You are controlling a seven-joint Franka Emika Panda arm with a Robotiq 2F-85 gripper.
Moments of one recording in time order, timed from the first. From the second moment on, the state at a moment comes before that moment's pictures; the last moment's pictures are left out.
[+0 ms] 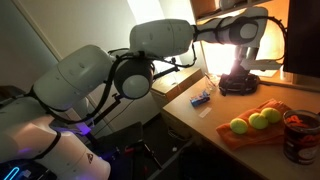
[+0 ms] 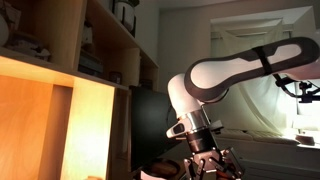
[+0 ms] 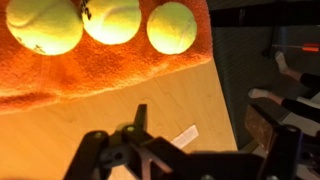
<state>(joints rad) 0.06 1.34 0.22 -0.54 -0.16 1.46 -1.39</state>
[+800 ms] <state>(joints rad) 0.05 1.44 0.21 -0.42 0.02 1.46 -1.21</state>
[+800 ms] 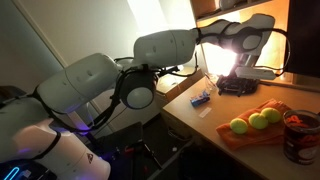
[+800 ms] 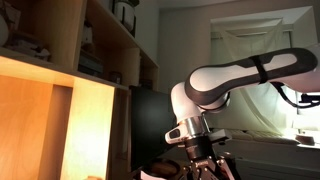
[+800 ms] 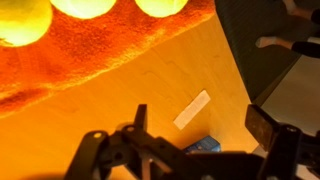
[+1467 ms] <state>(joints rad) 0.04 1.46 0.21 -0.43 0.04 1.53 -0.82</state>
